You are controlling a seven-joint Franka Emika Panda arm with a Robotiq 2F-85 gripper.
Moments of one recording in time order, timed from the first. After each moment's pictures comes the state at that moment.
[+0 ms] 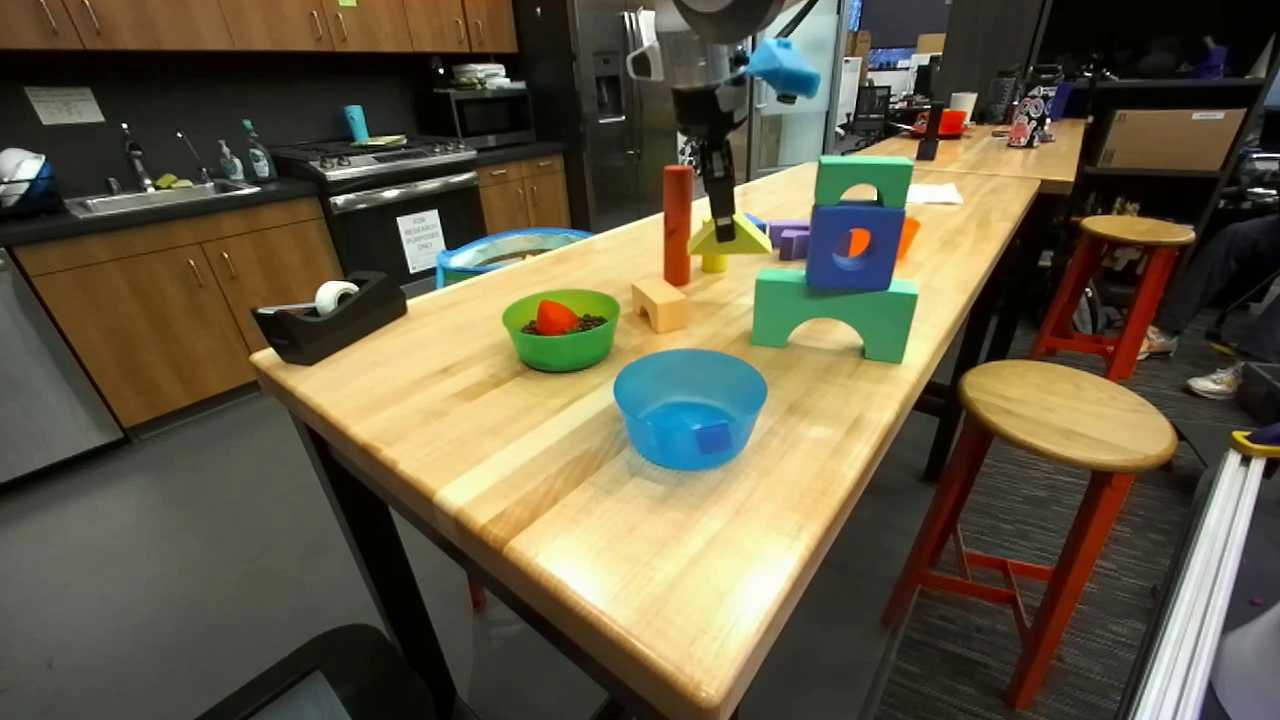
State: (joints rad) arm -0.01 0.10 -0.01 -2.12 -0.35 2.27 -0.58
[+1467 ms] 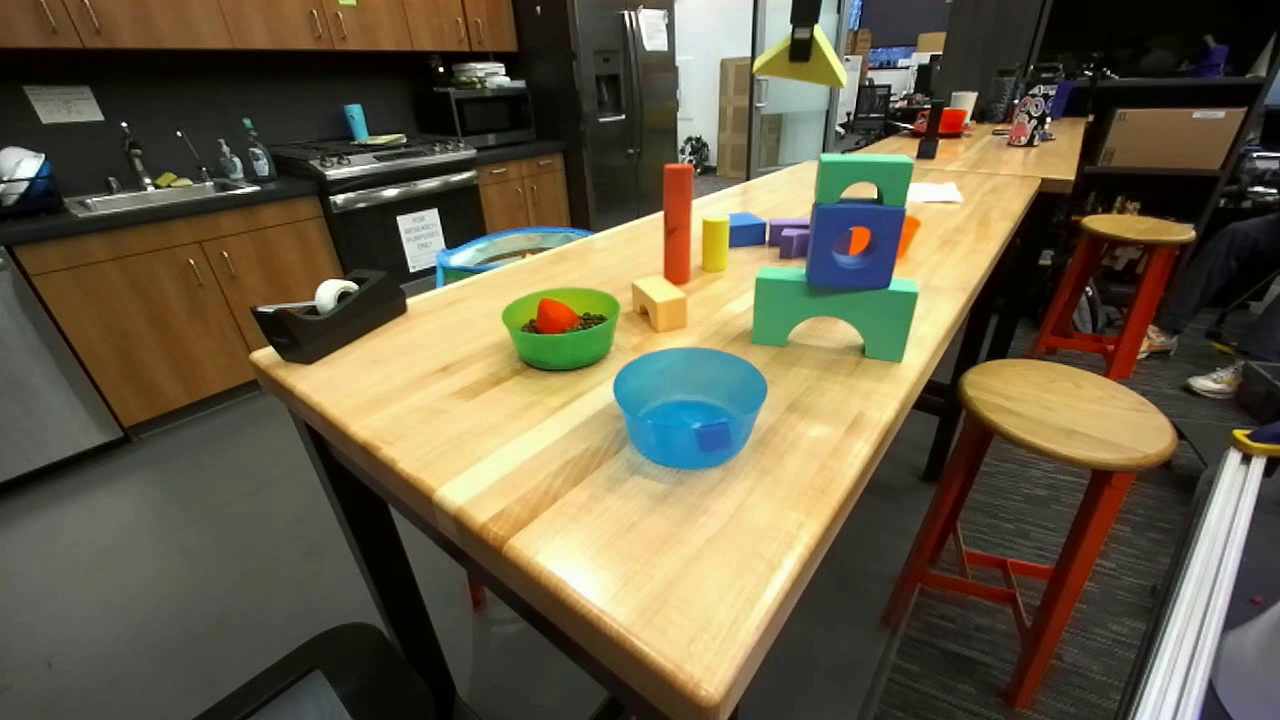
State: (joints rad) arm -0.05 -0.29 -0.09 -2.17 -0.35 2.19 -0.59
